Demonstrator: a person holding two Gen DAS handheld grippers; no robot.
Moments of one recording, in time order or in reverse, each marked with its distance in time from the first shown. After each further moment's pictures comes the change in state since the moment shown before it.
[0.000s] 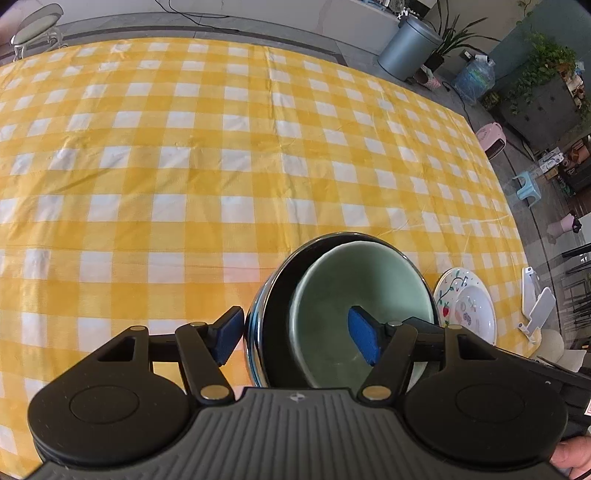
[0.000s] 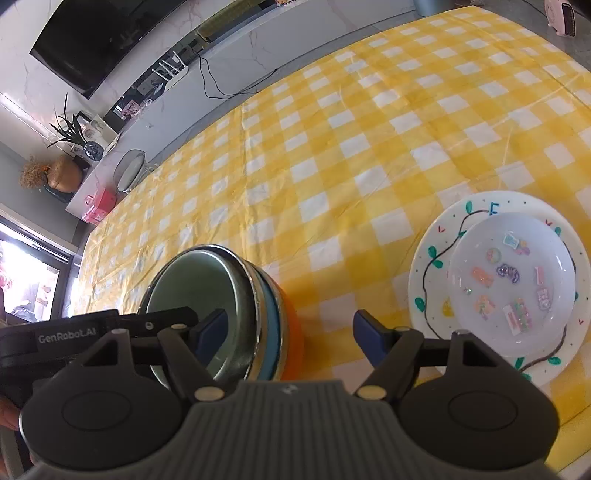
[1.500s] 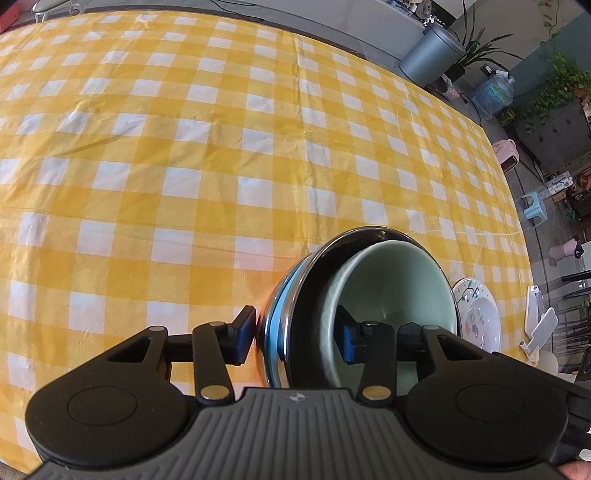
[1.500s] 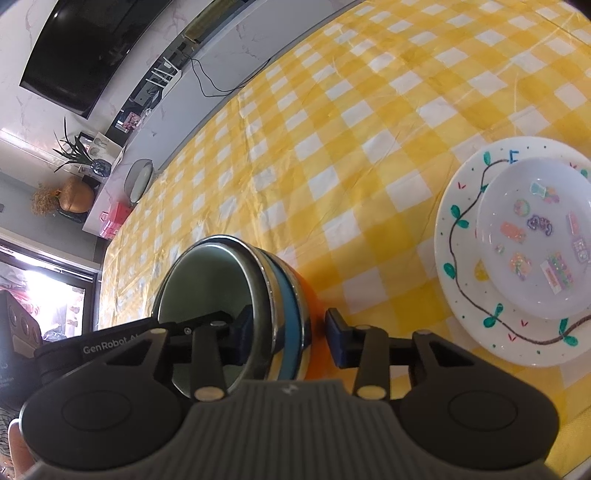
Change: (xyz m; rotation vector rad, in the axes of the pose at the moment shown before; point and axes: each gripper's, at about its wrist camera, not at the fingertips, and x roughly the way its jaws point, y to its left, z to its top) left arm 0.012 0.011 -0.004 -0.105 0.007 -0.002; right arm 0.016 -0.006 -0.005 0.134 0.042 0.084
